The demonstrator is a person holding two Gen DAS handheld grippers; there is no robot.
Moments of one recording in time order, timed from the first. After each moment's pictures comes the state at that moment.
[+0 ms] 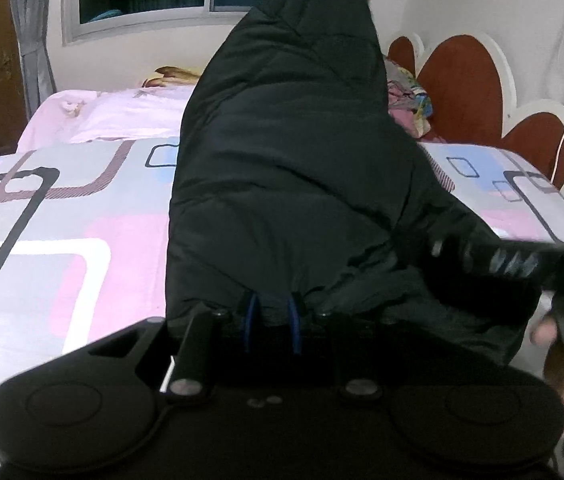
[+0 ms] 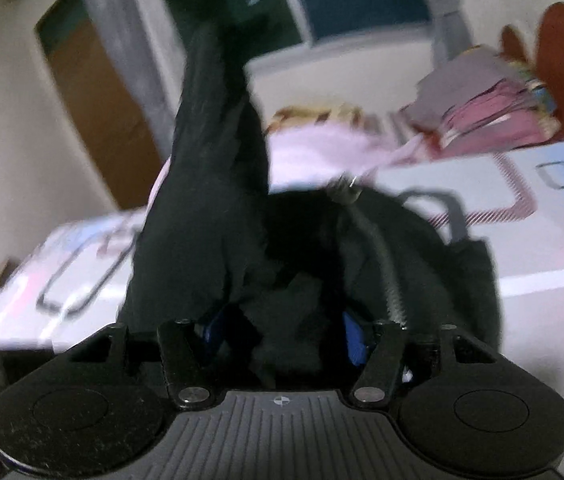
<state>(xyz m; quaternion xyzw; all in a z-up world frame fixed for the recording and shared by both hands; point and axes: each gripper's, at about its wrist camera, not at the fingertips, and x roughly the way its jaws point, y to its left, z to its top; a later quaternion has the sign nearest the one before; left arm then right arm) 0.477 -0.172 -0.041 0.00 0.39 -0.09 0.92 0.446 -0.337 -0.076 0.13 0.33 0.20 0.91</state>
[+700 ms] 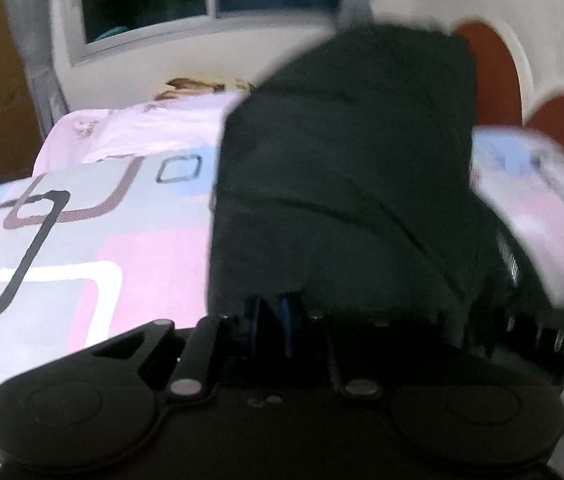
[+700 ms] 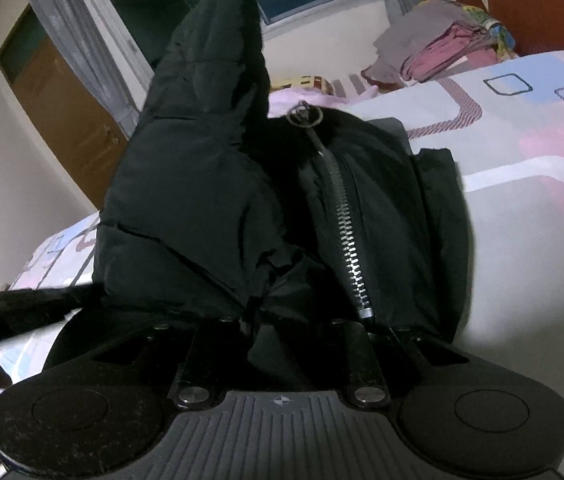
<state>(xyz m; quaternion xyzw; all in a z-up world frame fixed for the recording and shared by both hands) 0.499 -0.177 -0.046 0.04 0.37 -0.06 0.93 0.419 -0.390 -0.116 0.21 0.36 0.16 0.90</state>
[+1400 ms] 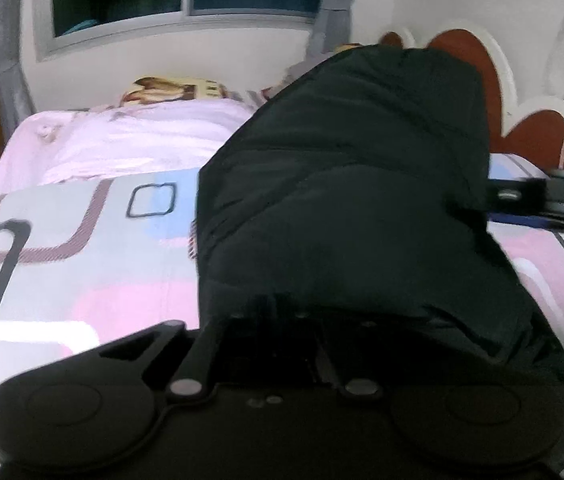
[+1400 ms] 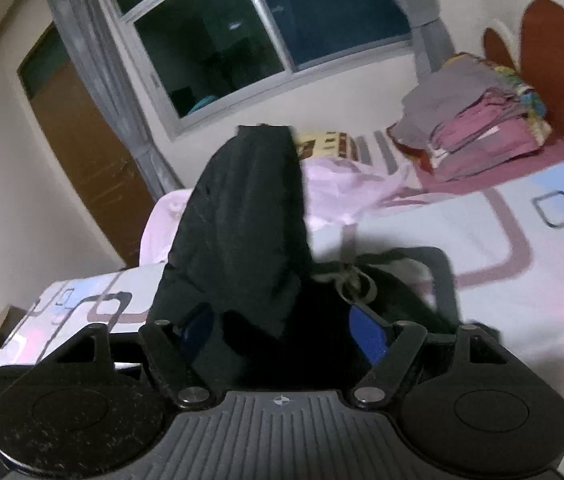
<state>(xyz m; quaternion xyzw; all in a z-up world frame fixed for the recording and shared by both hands) 0.572 -0.163 -0.033 0.03 0.38 -0.12 0.92 0.519 -0.355 -0.030 0.18 0.30 0.17 0.92</state>
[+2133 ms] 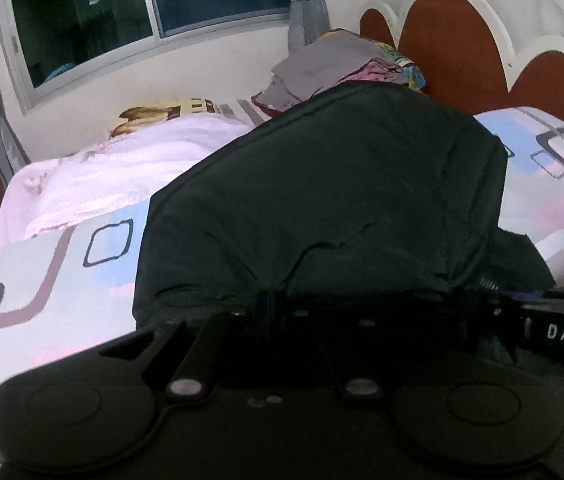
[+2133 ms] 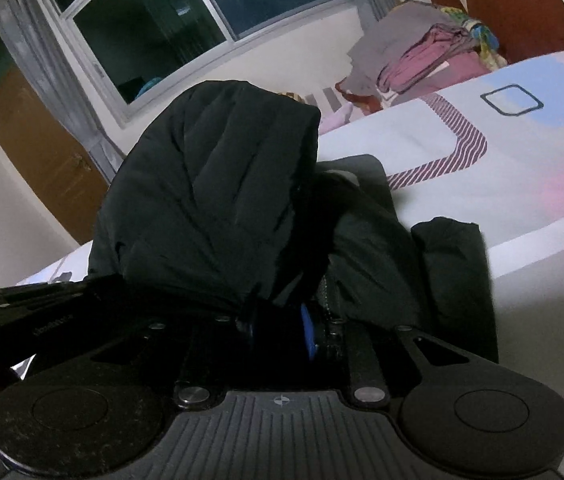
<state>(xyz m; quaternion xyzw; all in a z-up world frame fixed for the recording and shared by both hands) 0.608 -0.259 -0.074 0.13 0.36 -0.10 0.92 0.510 -0.400 -0.130 0.22 0.35 0.11 0.90</state>
